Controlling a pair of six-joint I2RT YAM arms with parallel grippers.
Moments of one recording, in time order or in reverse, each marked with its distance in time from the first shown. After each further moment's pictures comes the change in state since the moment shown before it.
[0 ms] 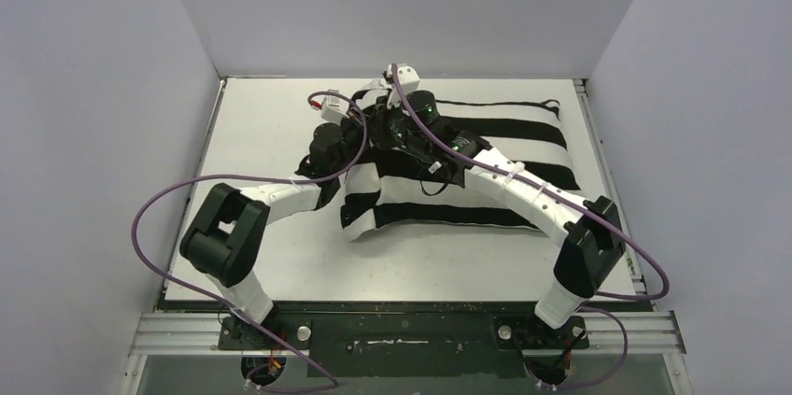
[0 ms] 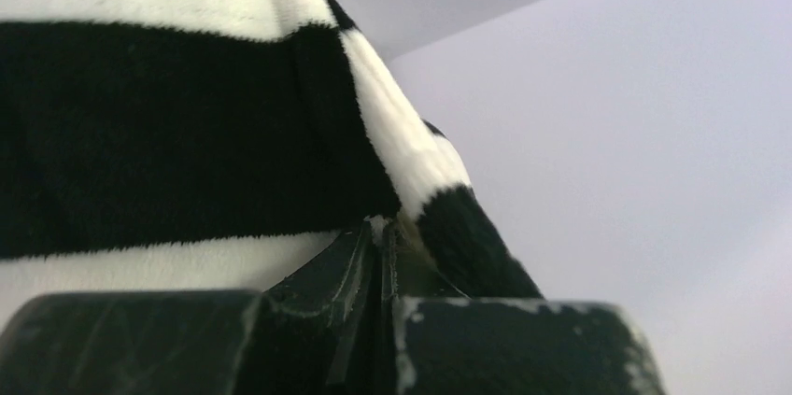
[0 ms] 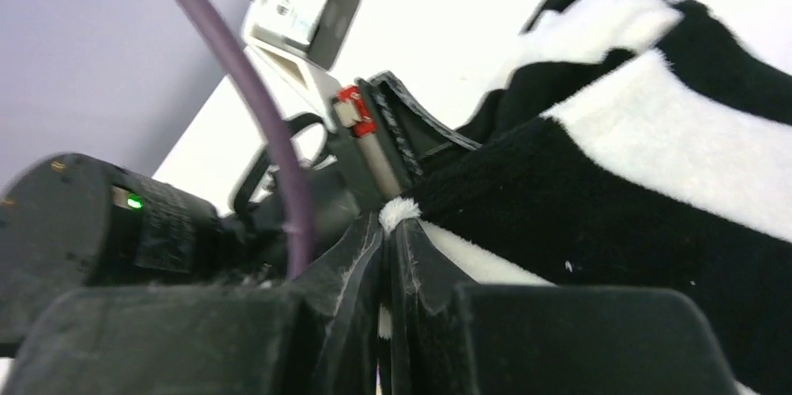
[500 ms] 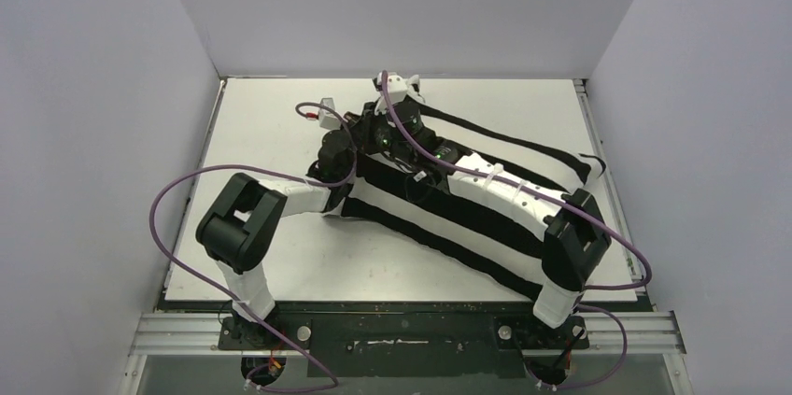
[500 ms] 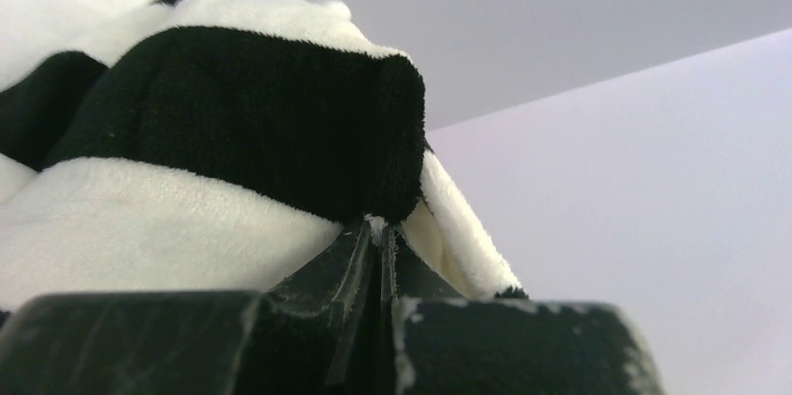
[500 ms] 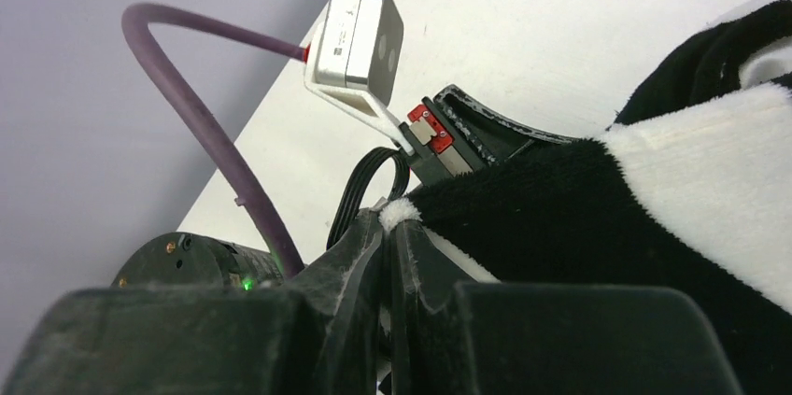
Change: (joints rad) left arm -0.026 0.128 0.003 0.148 -0.217 -0.060; right arm 0.048 0.091 -0.011 0.154 0.032 0.099
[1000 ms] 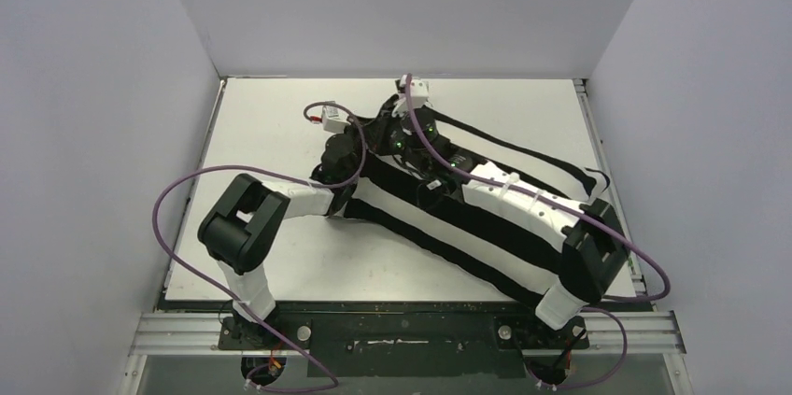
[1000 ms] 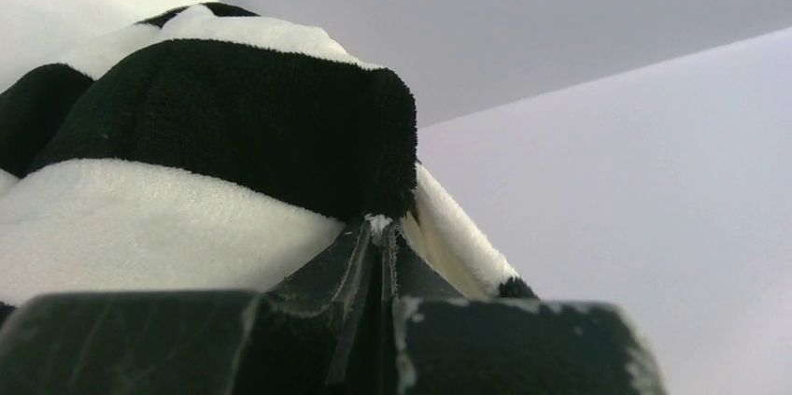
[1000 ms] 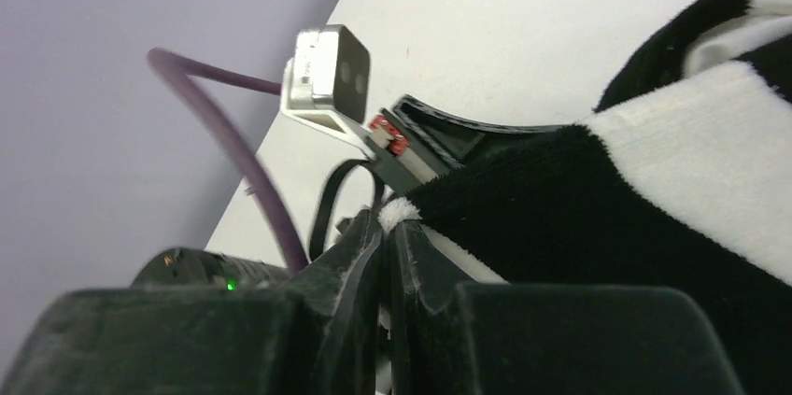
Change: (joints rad) left arm -0.036 0.031 0.002 0.083 -0.071 -0.061; right arm -0.002 -0.069 -0.107 0.077 0.105 0.081
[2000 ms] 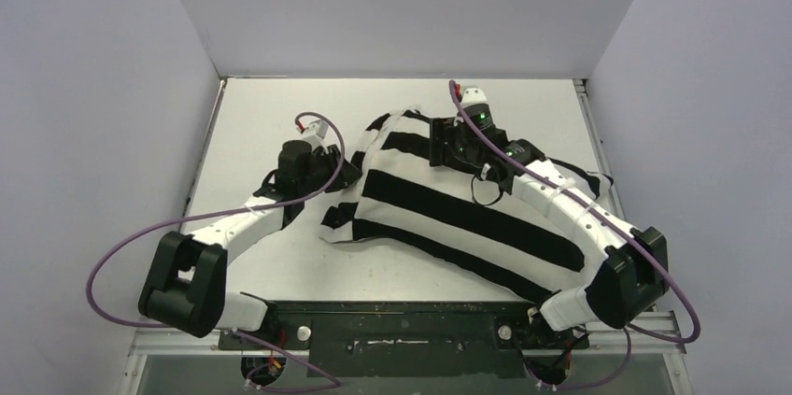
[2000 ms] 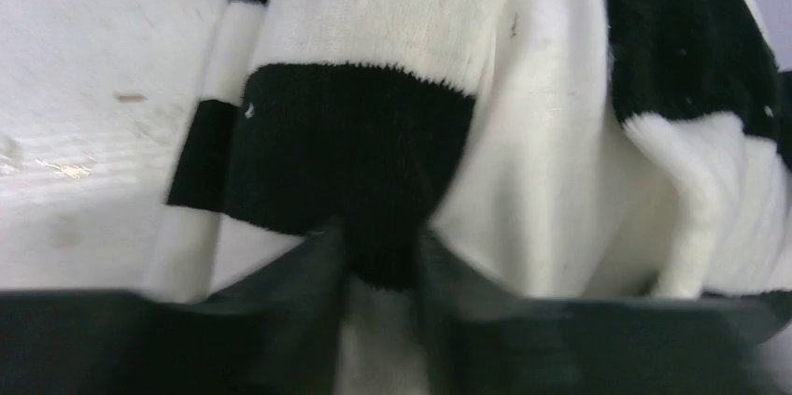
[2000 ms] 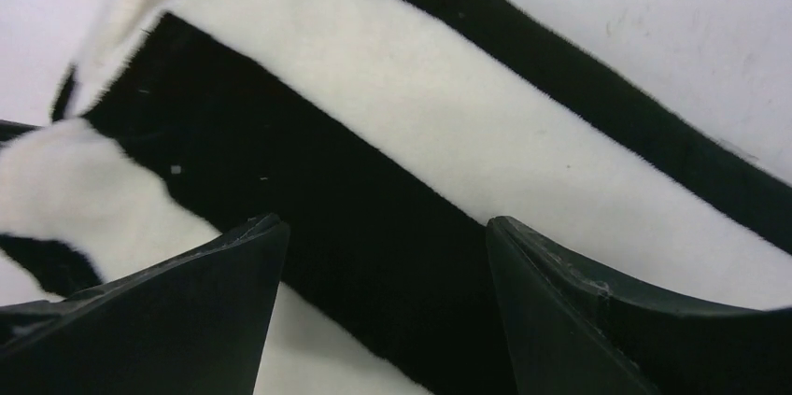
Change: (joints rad) left arm 0.242 -0.496 -0.196 -0.809 0.465 0.620; right arm -0.283 -0.266 -0.113 -0.554 -0.011 -0.251
